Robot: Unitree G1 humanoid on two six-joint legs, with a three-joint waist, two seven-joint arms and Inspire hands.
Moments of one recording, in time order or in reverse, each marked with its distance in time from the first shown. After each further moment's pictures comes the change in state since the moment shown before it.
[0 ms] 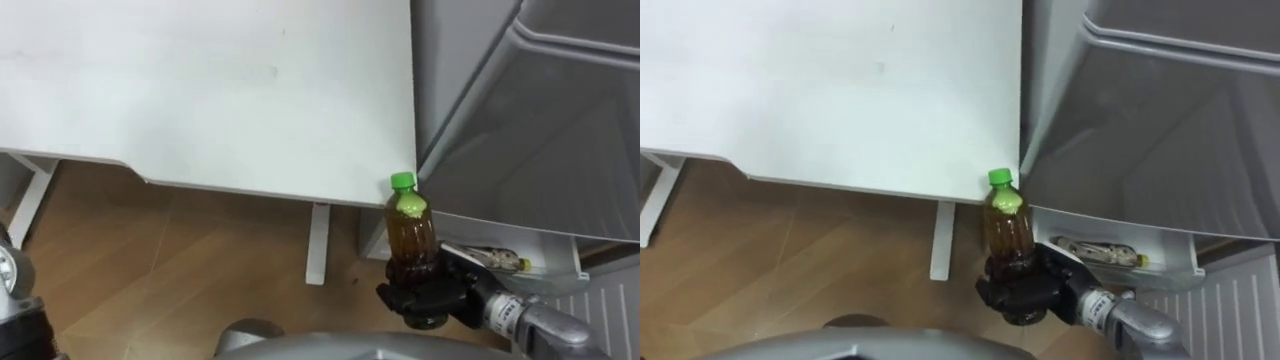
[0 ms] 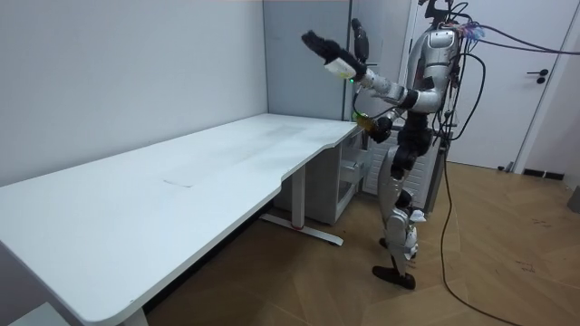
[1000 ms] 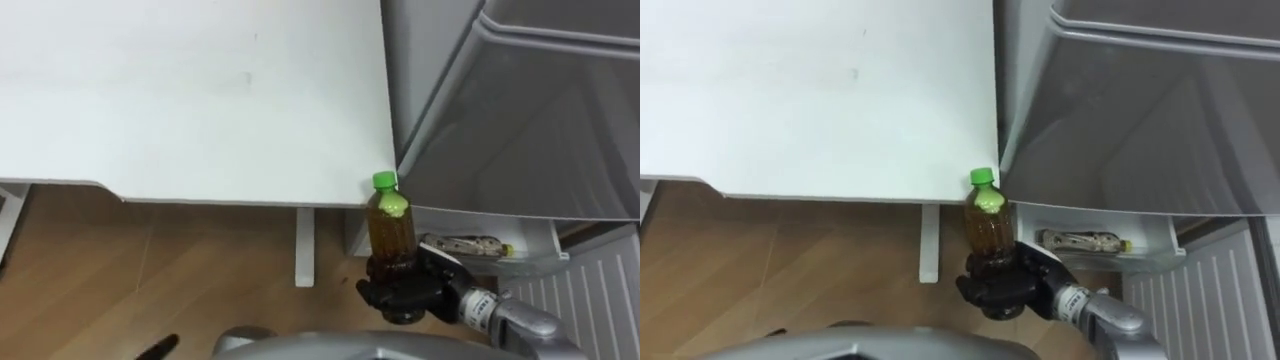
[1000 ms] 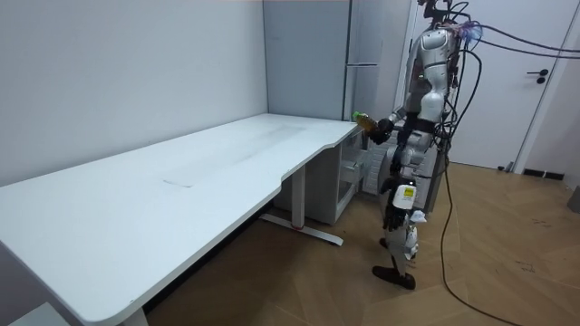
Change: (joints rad) left arm 0.161 -0.042 -0.498 1.116 1.019 0.183 0.183; right arm -0.056 0.054 0.073 0.054 -0.001 -0.003 -0.053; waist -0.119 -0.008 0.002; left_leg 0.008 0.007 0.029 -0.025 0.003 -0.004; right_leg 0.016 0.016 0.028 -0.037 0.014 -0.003
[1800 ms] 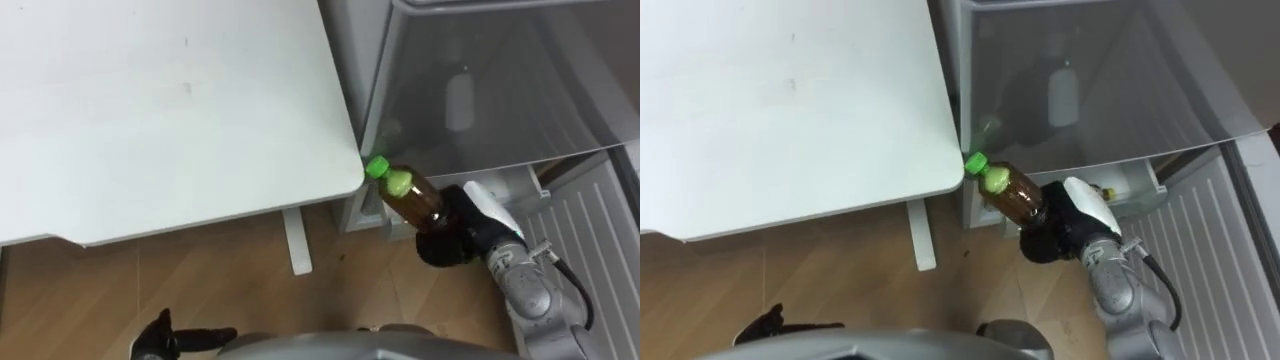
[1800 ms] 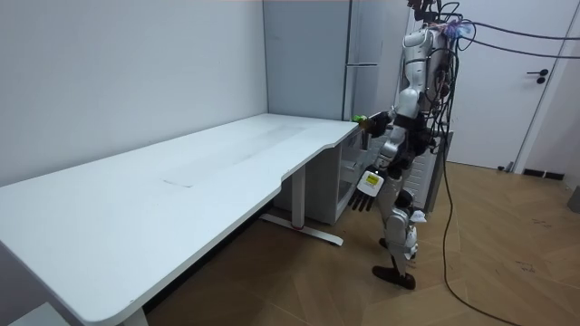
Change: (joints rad) left arm -0.077 -0.016 -0.069 0.035 0.324 -0.103 -0.165; right arm -0.005 0.006 -0.065 -0.113 -0.862 -0.262 -0.699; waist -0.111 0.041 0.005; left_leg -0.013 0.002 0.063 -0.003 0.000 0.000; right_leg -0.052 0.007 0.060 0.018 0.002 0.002
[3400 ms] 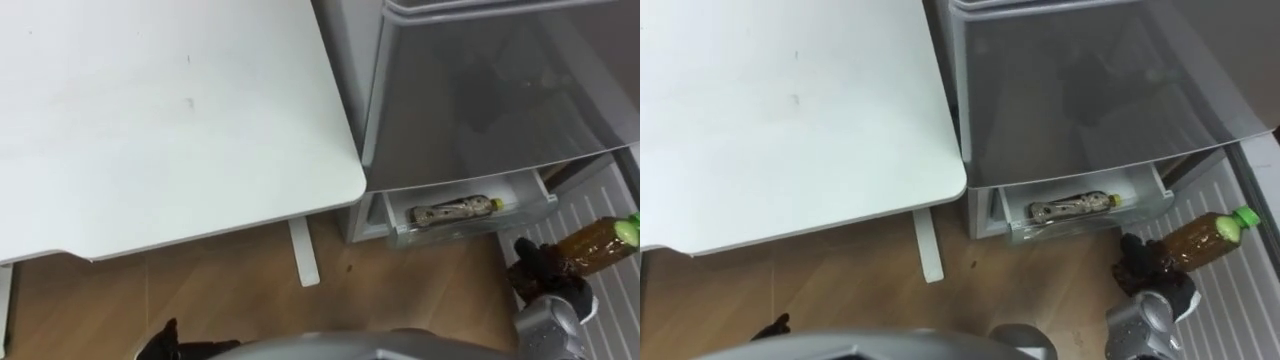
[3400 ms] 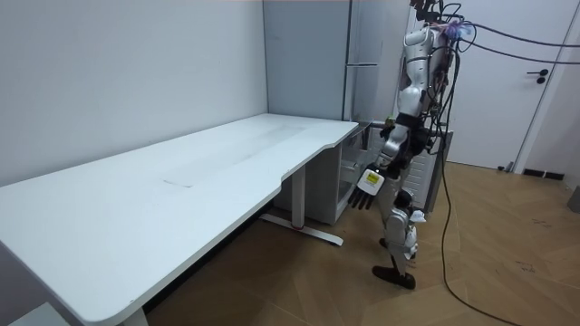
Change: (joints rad) left arm 0.053 -0.011 0.013 -0.019 0.042 -0.025 -0.035; right arm -0.194 0.047 -0.133 0.542 1.620 0.016 -0.361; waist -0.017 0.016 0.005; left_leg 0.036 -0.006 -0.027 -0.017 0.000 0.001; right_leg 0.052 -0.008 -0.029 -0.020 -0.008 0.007
